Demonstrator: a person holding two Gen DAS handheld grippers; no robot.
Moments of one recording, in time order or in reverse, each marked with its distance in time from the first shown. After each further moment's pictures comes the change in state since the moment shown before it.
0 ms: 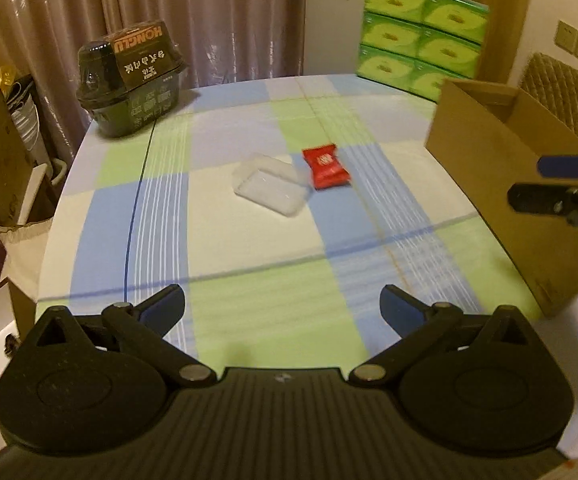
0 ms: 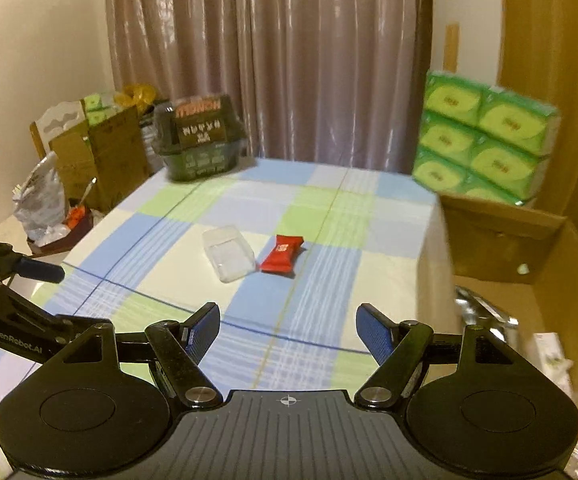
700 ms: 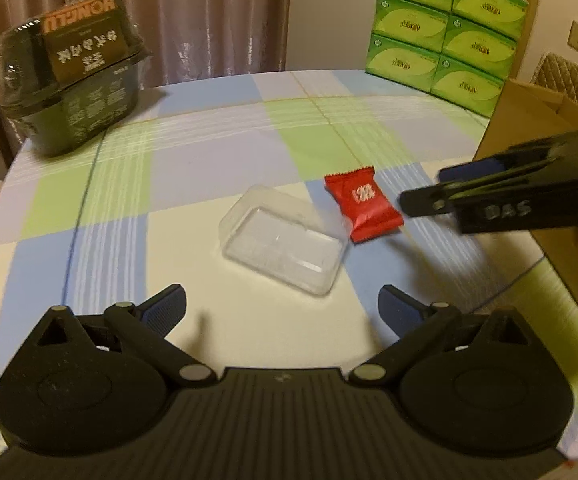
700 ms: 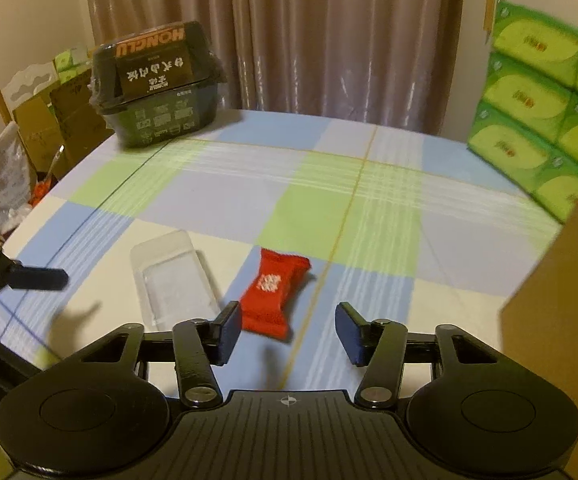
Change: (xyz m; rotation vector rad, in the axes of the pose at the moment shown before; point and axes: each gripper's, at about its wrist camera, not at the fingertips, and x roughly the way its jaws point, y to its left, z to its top) left arm 0.144 0.029 0.048 0.024 -0.017 -0.090; right arm 0.195 -0.025 0.047 -0.018 0.126 0.013
